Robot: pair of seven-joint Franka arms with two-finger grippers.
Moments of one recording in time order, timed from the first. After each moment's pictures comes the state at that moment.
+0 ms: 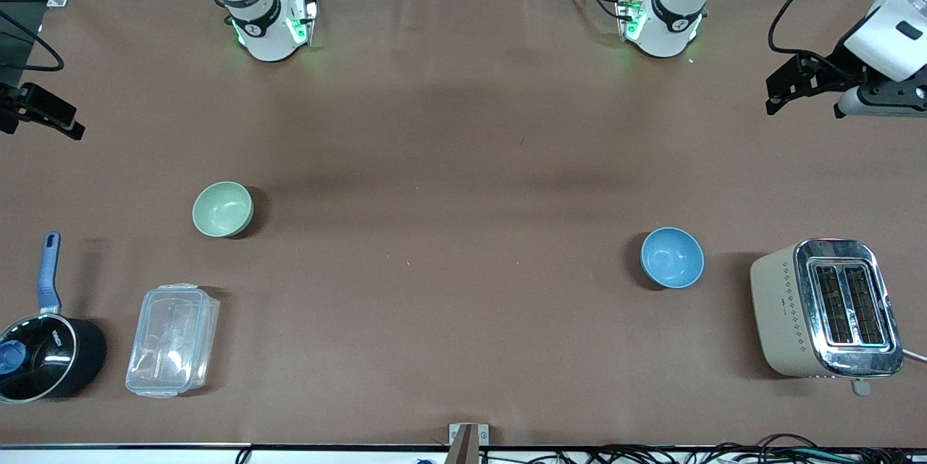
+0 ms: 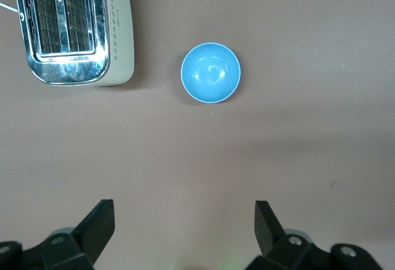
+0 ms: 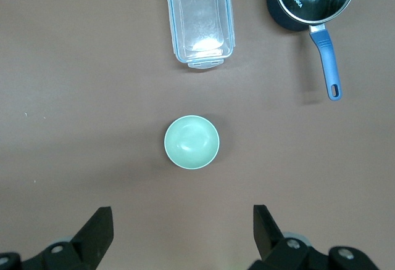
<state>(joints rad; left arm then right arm) -0.03 -0.10 -0.09 -1.66 0.00 1.57 -0.03 -0.03 0.01 -0.04 -1.48 -0.02 1.49 0.04</state>
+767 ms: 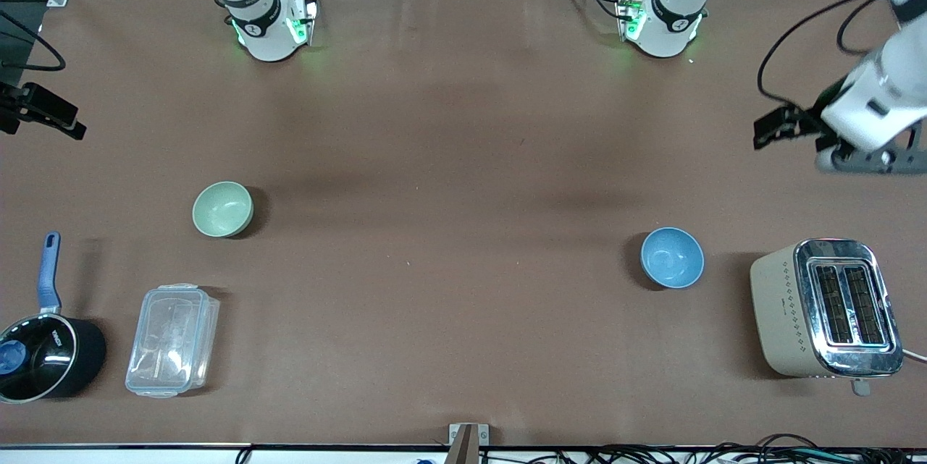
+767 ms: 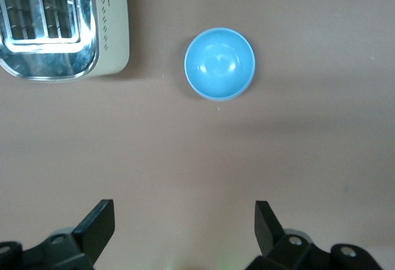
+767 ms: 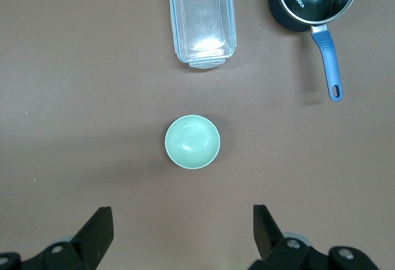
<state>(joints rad) 0.01 0.07 -0.09 -1.69 0.00 1.67 -0.03 -0.02 0.01 -0.04 -1.48 -0.01 1.49 0.04</state>
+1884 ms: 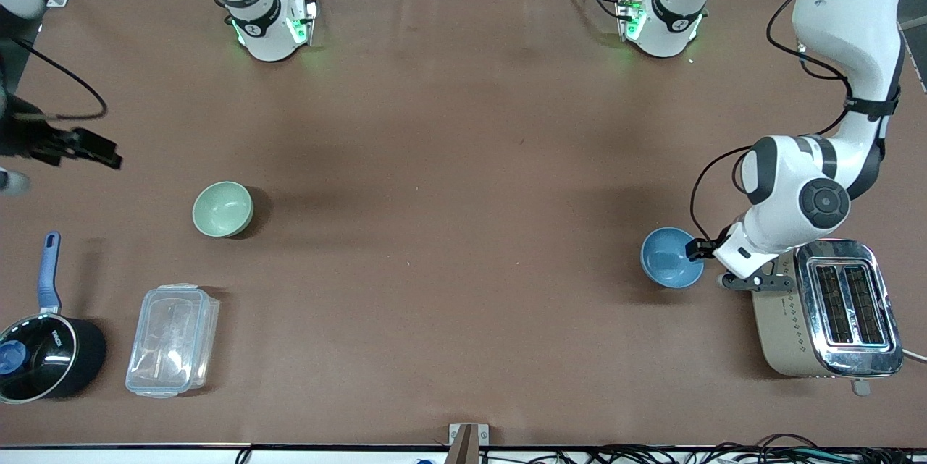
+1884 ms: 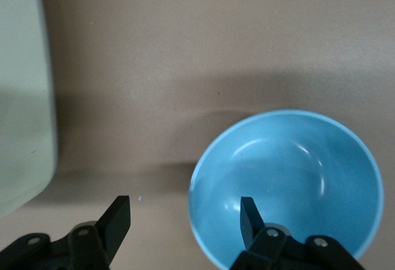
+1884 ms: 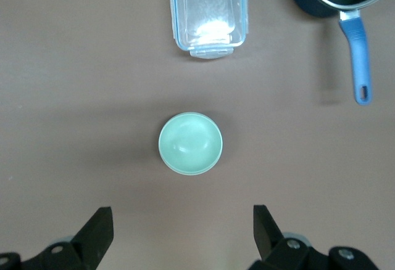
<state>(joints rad) 0.03 0.52 -0.09 -1.88 0.07 2.40 -0.03 -0.02 0.08 -0.04 -1.68 -0.01 1.69 -0.01</state>
